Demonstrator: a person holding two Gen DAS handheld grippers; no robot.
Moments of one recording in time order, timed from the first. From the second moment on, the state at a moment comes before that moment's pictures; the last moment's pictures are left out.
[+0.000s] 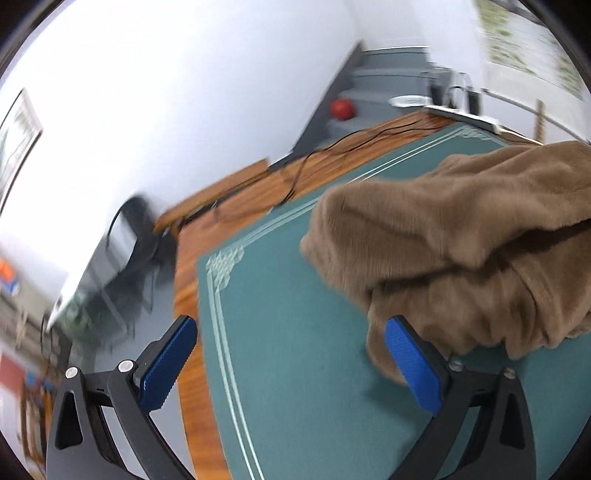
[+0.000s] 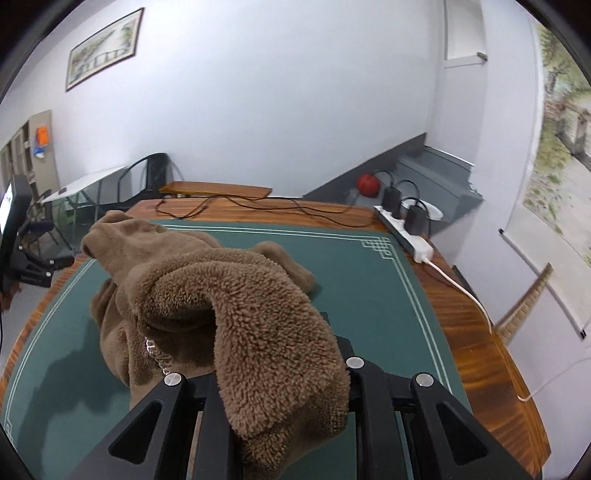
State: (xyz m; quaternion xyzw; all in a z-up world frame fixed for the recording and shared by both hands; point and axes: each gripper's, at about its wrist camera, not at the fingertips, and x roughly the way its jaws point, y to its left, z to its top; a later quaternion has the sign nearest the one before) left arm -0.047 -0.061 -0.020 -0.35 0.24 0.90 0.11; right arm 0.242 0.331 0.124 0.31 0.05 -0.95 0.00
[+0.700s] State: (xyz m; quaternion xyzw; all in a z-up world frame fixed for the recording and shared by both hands) left arm -0.105 0.044 -0.028 -0.37 0.26 0.81 0.37; right arm 0.300 0.350 0.173 0.26 0.08 -0.96 -0.11
